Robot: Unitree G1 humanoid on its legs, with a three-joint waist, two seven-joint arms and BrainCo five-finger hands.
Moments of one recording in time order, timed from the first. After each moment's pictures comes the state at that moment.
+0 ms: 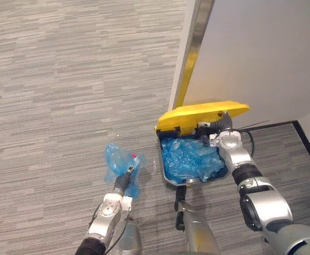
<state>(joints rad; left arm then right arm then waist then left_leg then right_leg) -0.05 0.20 -0.29 0.34 -0.27 -0.12 0.05 -0.80 -0.32 0.06 0.88 0.12 0.00 -0.24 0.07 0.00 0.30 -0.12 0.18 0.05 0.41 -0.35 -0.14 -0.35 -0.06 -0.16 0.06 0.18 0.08</state>
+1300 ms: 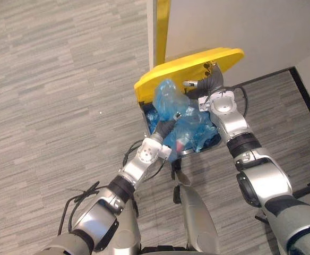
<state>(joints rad) -0.71 0.08 -0.50 0.58 -0.17 -0.10 0.17 -1.01 -0.30 0.20 0.67 0.17 0.00 -0.22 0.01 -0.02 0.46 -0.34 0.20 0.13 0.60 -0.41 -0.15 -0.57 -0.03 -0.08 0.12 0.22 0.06</state>
